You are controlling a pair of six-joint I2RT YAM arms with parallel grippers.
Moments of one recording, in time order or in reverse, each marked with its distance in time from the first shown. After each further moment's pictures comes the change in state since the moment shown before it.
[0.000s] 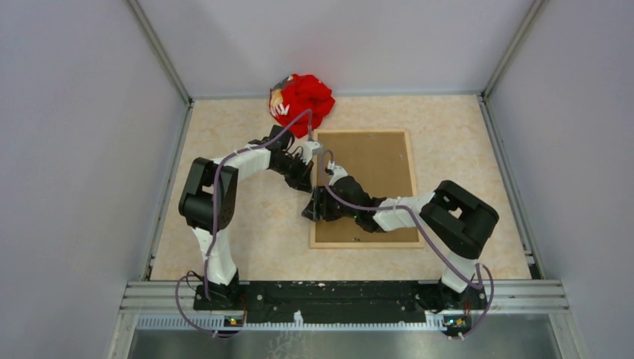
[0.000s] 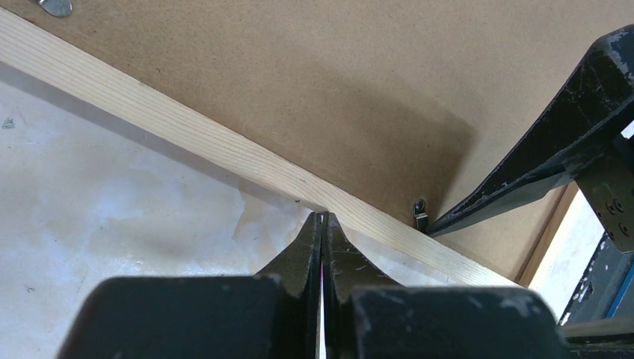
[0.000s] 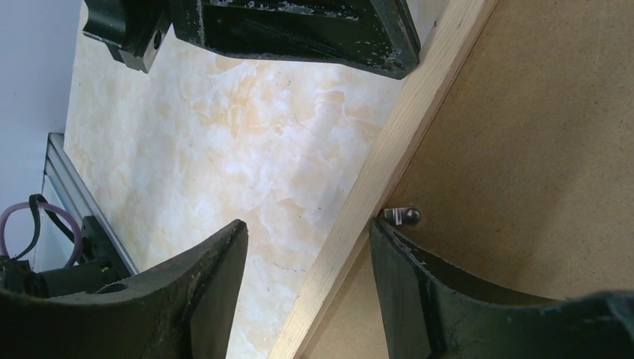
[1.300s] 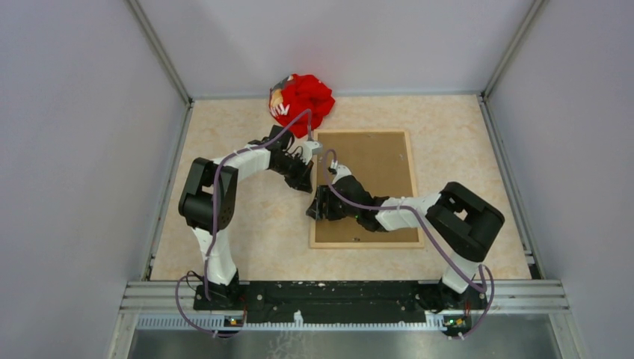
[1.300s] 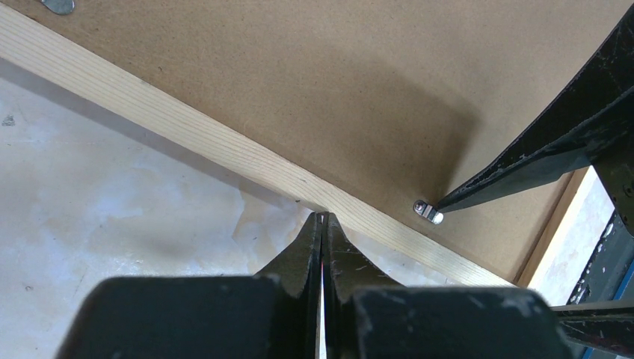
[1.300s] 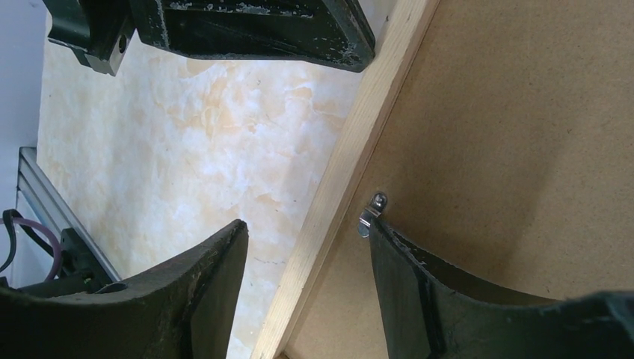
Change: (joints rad) left arm 0.000 -0.001 -0.005 0.008 0.000 -0.012; right arm -0.002 -0.045 0.000 -0.094 0.057 -0.002
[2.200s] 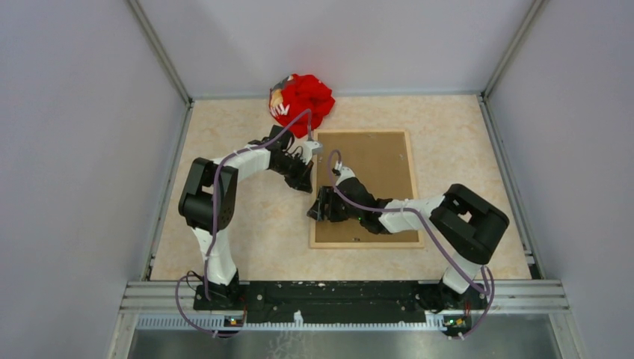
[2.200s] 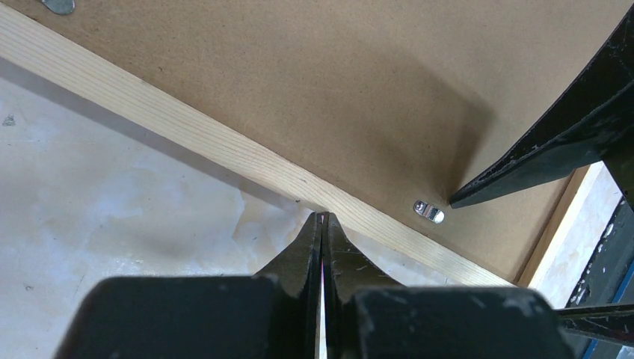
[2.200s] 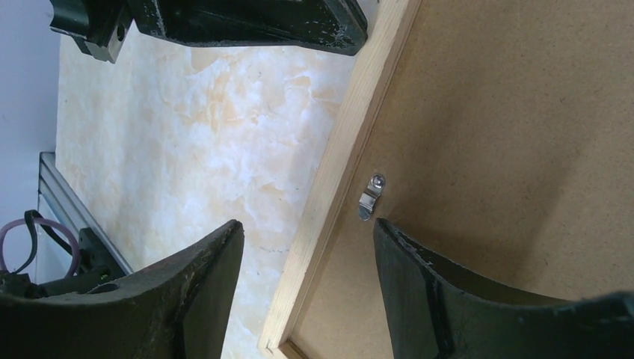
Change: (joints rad) left arm 0.000 0.000 0.000 0.001 -0.003 0.000; right arm -0.002 -0.029 -0.041 0.022 -0.004 0.050
